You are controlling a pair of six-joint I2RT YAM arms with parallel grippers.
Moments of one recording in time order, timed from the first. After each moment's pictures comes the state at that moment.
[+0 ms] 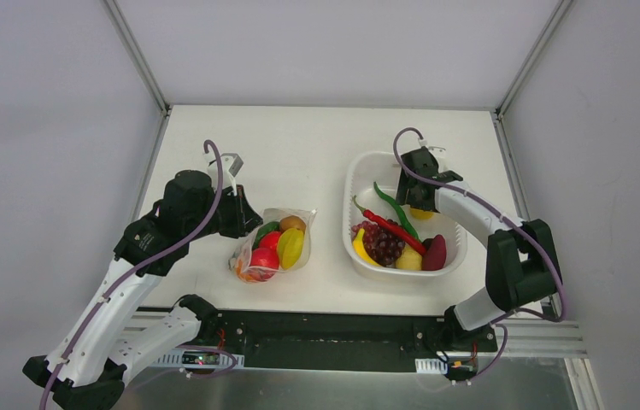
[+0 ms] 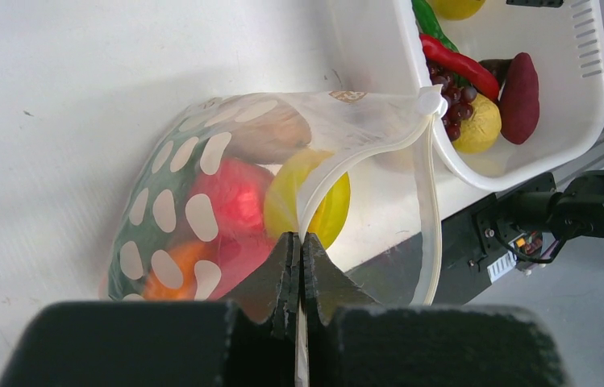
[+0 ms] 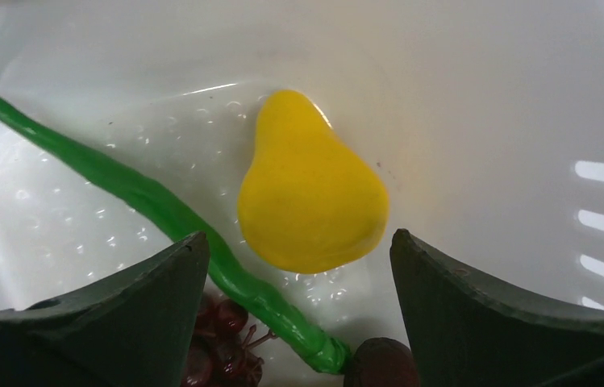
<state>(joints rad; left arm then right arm) -0.53 0.79 1.08 -0.86 0.12 -0.43 0.37 1.53 1.02 -0.55 0.43 0.48</state>
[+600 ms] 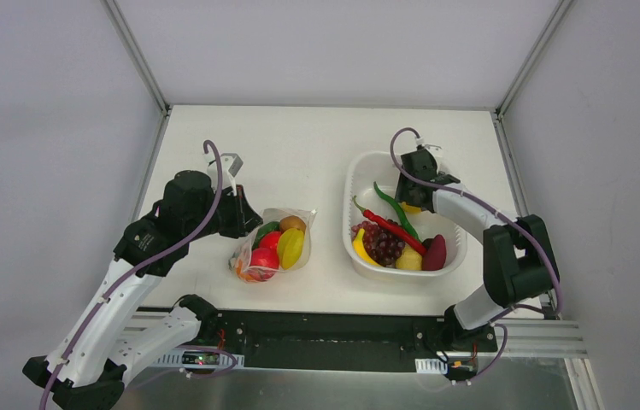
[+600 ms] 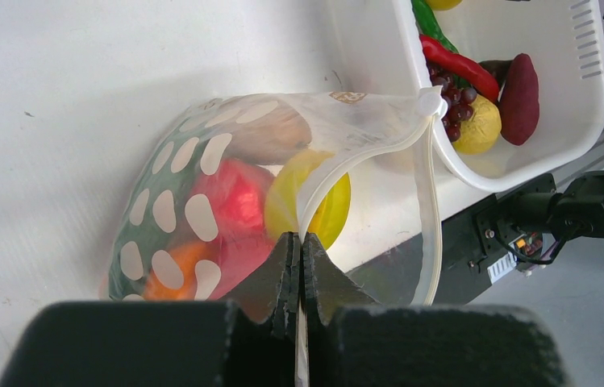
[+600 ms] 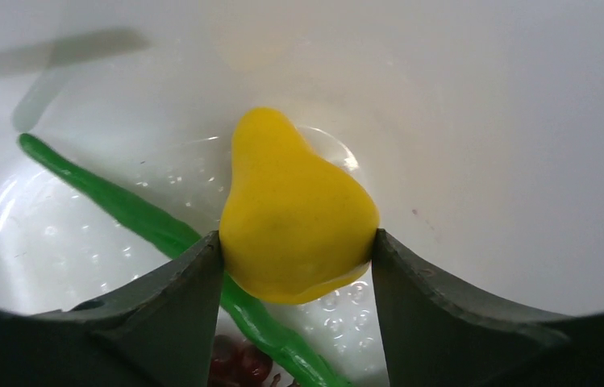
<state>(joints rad) -0.53 0.79 1.08 -0.86 0.12 -0.43 0.36 1.59 0.99 -0.40 0.42 0.45</state>
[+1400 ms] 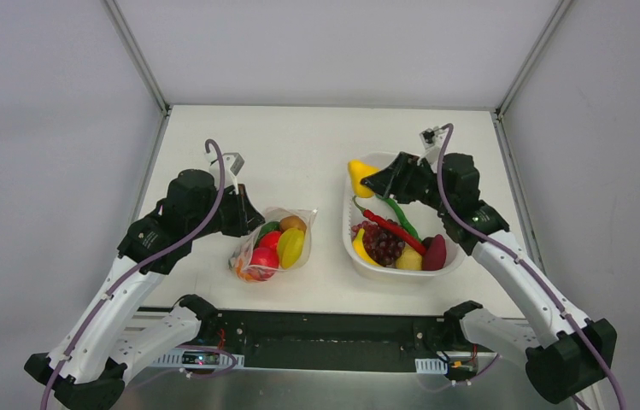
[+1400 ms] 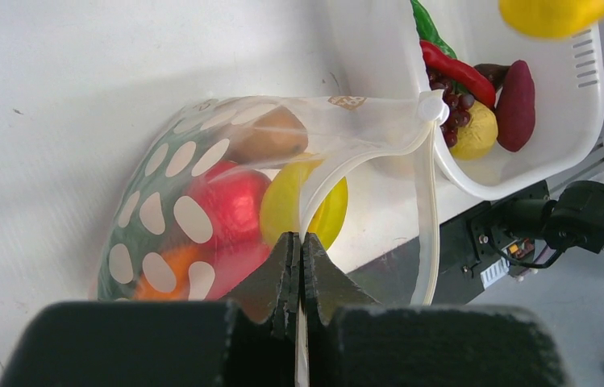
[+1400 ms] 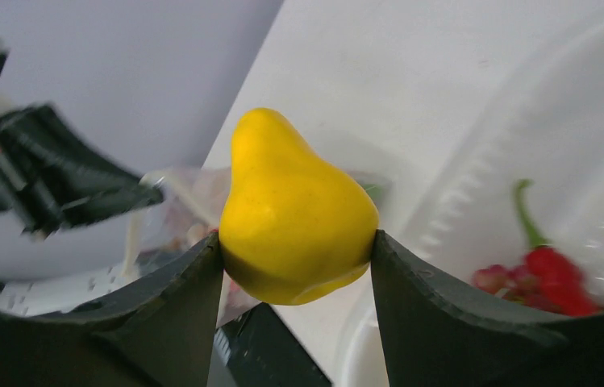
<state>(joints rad) -0.53 0.80 1.07 -0.84 0.12 -0.46 0.50 1.01 0.89 -0.15 -0.38 0.66</state>
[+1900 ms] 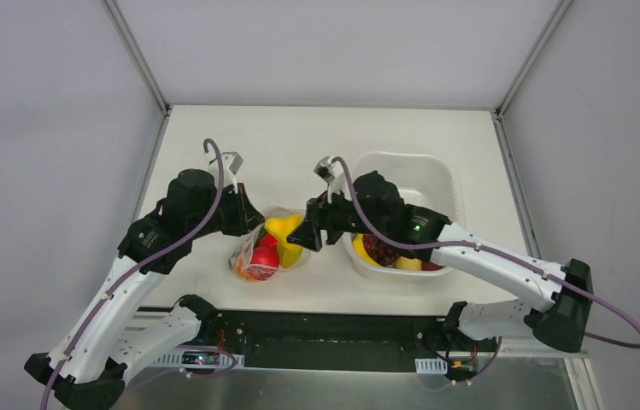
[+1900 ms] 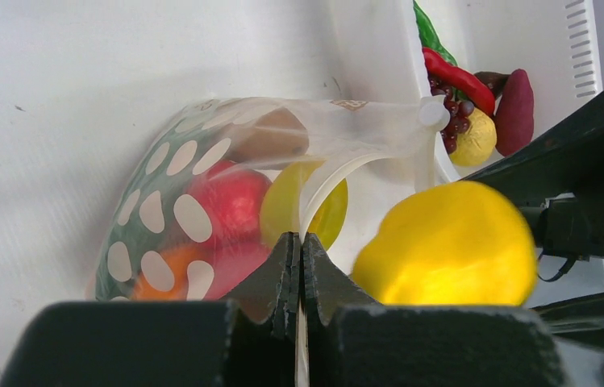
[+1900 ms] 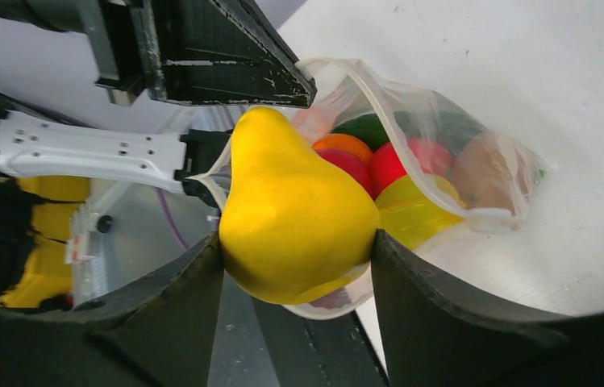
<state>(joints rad) -0.53 0.80 1.07 -0.83 0.12 -0.48 1.02 1.21 1.08 -0.20 -0.29 0.50</state>
